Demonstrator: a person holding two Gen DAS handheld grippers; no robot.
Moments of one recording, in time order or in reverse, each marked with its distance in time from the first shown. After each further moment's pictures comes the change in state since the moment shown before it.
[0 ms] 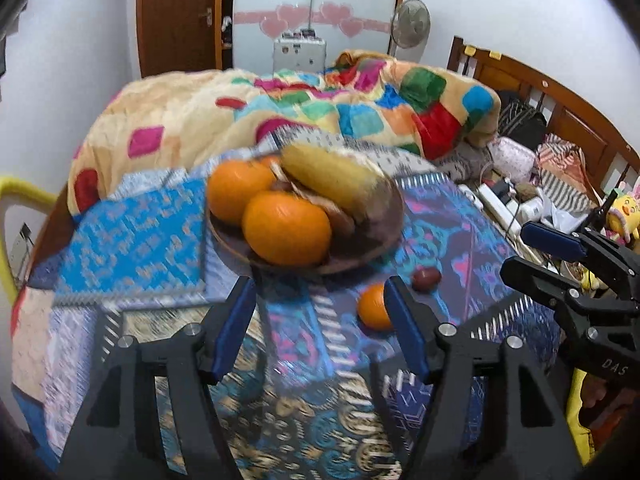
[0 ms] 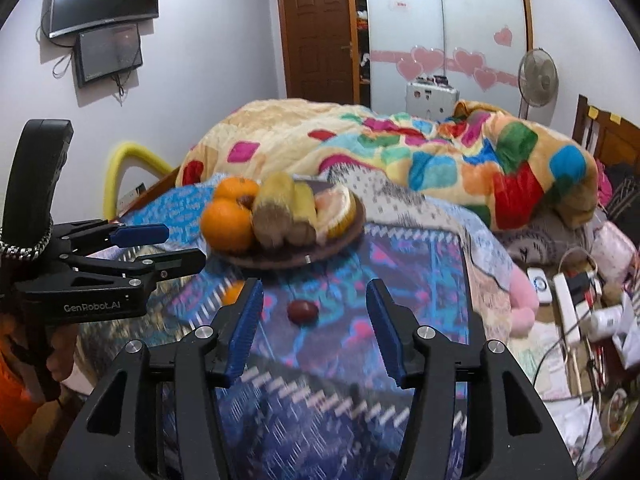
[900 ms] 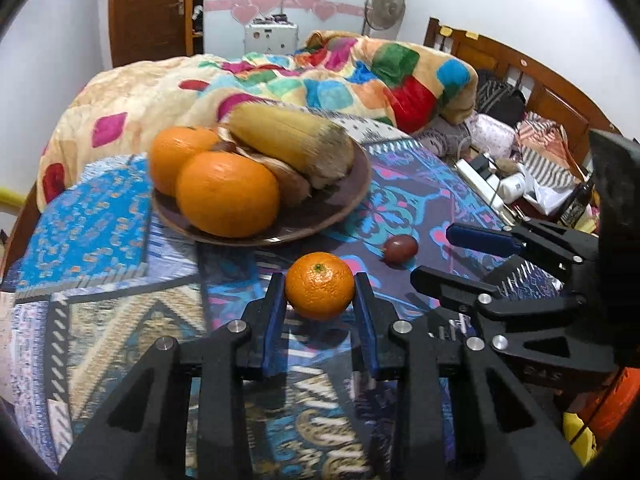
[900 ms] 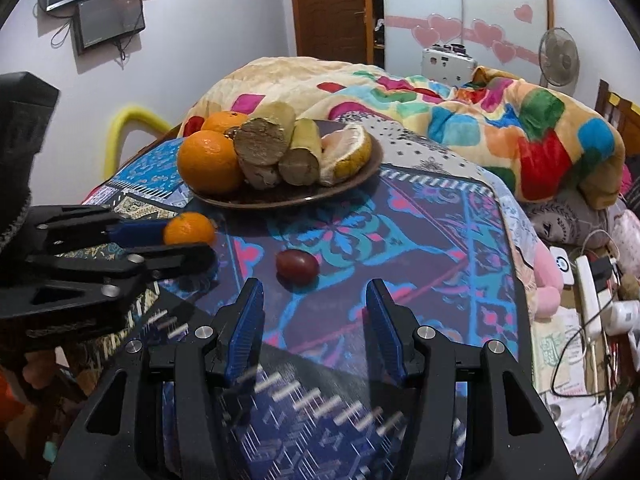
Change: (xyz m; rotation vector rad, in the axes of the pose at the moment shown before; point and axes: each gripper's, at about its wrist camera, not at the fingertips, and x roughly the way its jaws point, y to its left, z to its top) left arm 0.018 -0.014 -0.014 0.044 0.027 -0.072; right arm 0.053 0.000 -0.018 -0.032 0.123 0.048
